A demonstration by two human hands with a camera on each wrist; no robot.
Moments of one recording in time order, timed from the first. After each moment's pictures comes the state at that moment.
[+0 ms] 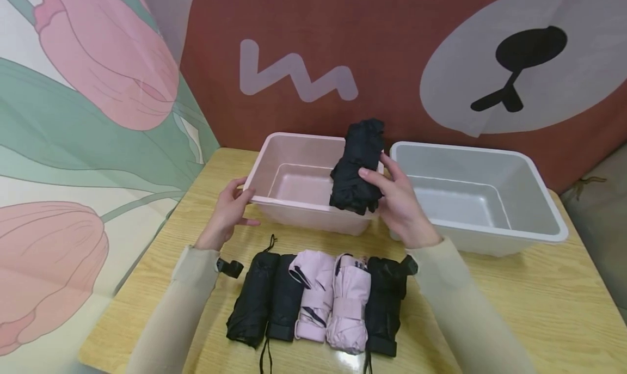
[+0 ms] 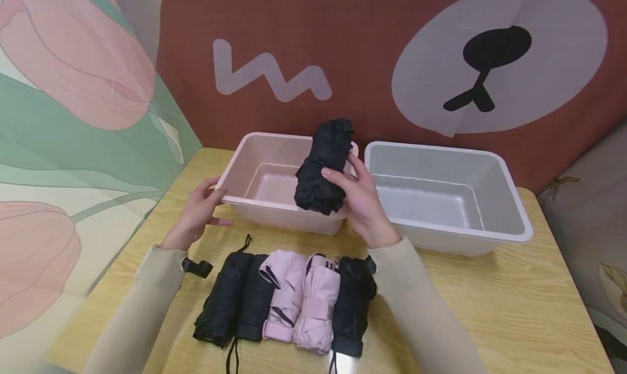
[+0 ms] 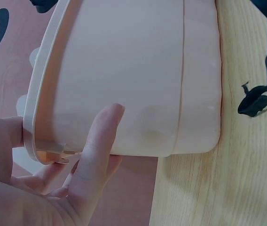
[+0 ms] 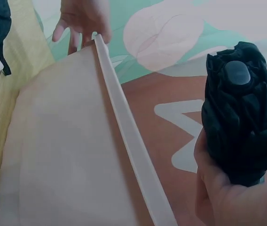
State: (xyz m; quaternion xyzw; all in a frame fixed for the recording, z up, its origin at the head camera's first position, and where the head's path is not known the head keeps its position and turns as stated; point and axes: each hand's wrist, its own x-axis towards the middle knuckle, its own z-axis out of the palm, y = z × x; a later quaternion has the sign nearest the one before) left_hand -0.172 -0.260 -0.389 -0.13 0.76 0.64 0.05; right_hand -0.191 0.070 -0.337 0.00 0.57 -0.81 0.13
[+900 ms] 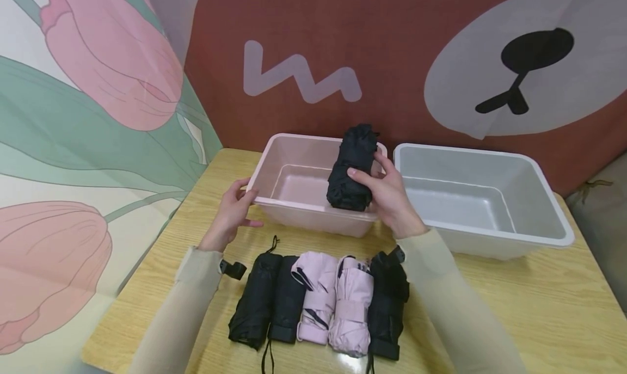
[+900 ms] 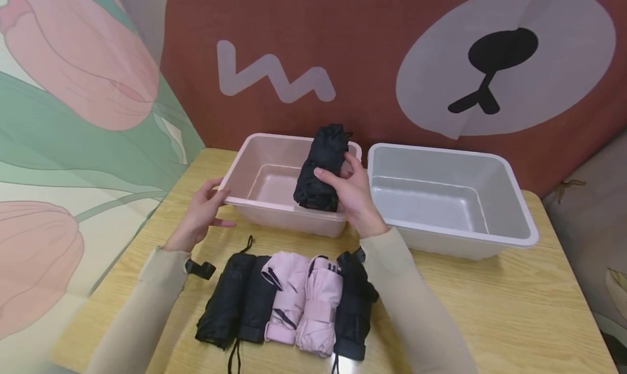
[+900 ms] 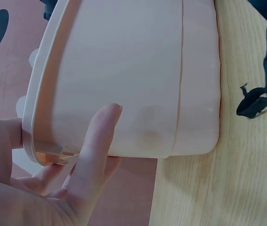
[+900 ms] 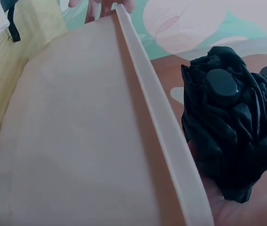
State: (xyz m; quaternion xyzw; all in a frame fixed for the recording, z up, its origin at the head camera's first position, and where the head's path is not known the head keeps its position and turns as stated) left_hand -0.173 -0.259 -0.393 -0.13 0.76 0.64 0.04; right_hand -0.215 0.053 -0.347 0.03 0.67 -0.74 0.11
